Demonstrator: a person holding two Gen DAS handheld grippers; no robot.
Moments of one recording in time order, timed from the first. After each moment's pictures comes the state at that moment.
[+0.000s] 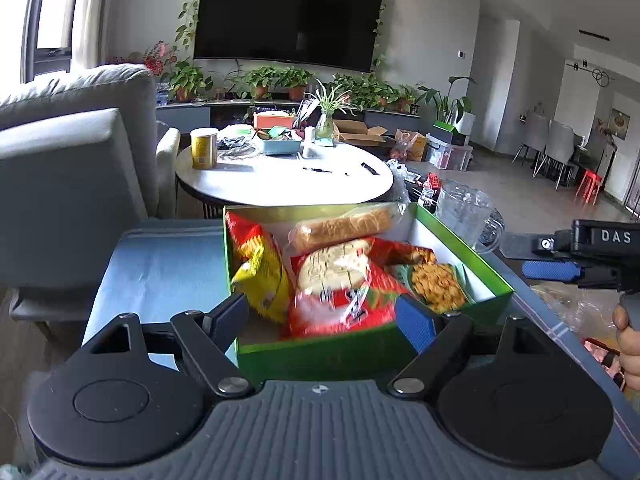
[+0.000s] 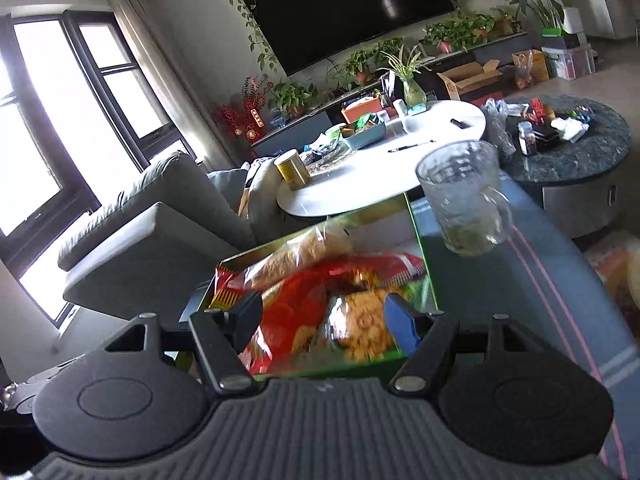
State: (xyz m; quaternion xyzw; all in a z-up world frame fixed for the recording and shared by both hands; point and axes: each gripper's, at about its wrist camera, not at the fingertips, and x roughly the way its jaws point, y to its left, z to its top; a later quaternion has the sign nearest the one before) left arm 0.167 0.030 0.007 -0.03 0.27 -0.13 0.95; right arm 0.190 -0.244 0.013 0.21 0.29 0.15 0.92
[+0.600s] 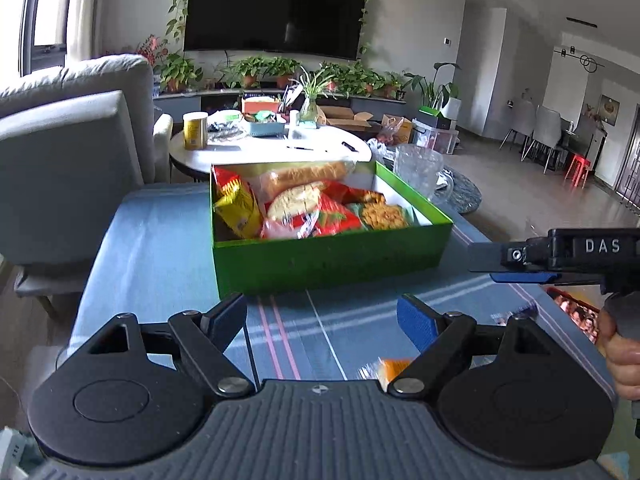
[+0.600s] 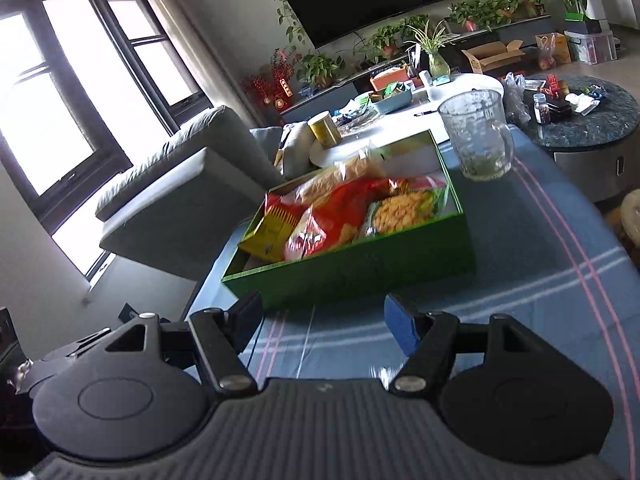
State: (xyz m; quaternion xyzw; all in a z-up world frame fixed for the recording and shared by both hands) left arm 0.075 0.013 -0.002 -0.02 0.28 -0.14 0.95; right arm 0.111 -0.229 0.004 0.19 0.32 0.20 0.91
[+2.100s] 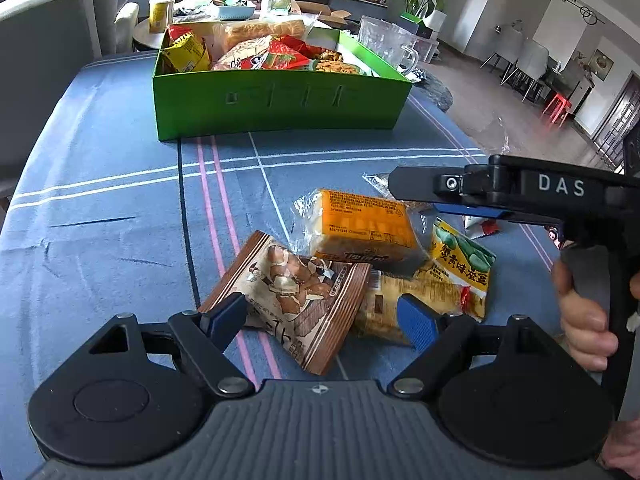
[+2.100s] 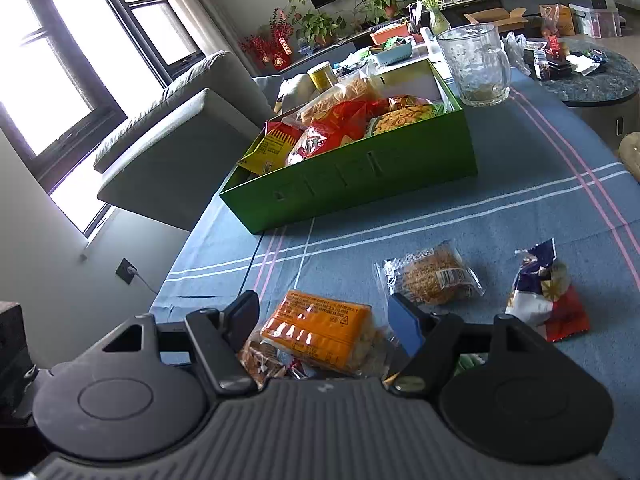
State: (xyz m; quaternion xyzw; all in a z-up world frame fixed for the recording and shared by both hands) left arm 0.048 -0.011 -0.049 -0.04 0.44 -0.19 0.88; right arm 0.081 -0.211 -0.034 0.18 0.37 0.21 0.89
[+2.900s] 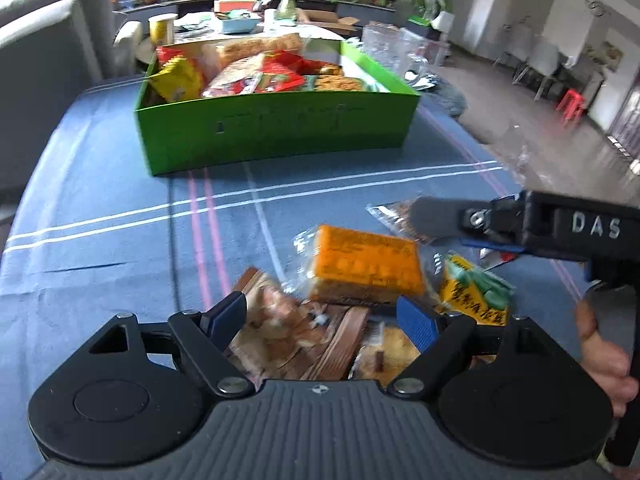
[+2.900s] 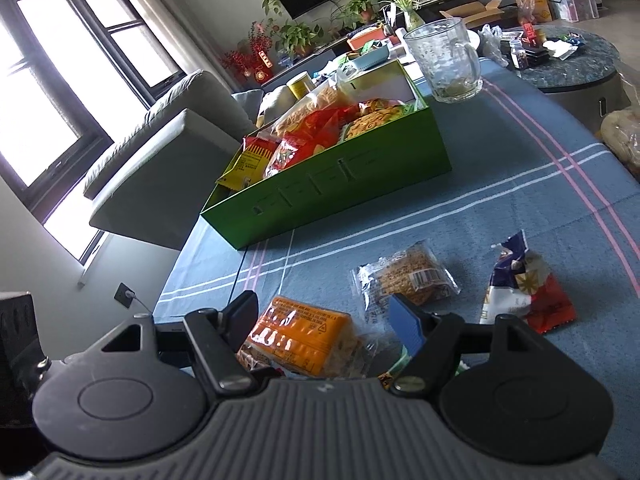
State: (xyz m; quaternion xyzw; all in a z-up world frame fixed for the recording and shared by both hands) left arm 0.070 -0.036 -0.045 -0.01 0.42 -0.15 0.89; right arm 0.082 -0.228 -0.039 0.22 0.36 0.18 0.89
